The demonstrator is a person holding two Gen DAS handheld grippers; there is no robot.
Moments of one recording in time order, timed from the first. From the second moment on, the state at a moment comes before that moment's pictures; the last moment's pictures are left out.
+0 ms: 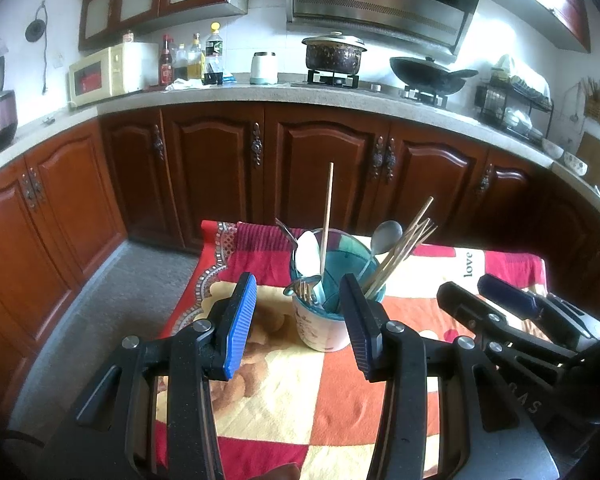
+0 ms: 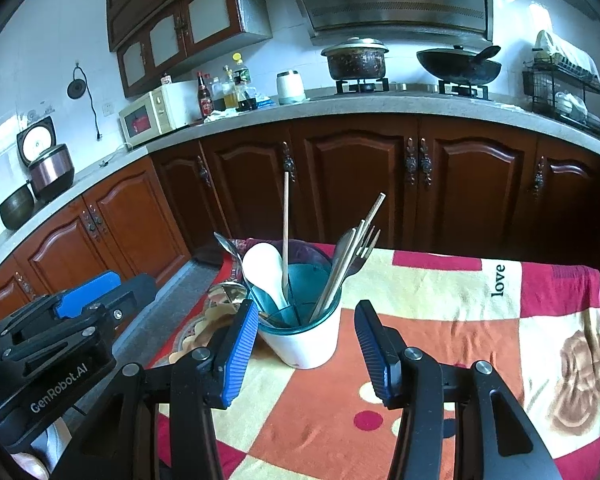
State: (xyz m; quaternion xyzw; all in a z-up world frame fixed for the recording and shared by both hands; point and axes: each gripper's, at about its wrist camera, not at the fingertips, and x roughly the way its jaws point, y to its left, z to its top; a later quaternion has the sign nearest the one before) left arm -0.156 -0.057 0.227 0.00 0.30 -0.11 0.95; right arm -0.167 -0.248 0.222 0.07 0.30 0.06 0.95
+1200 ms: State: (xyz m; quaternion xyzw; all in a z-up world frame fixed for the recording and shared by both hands) left arm -0.158 -0.062 0.239 0.00 0.26 -0.10 0.96; right arm -0.174 -0.246 0.229 0.07 0.30 0.05 0.95
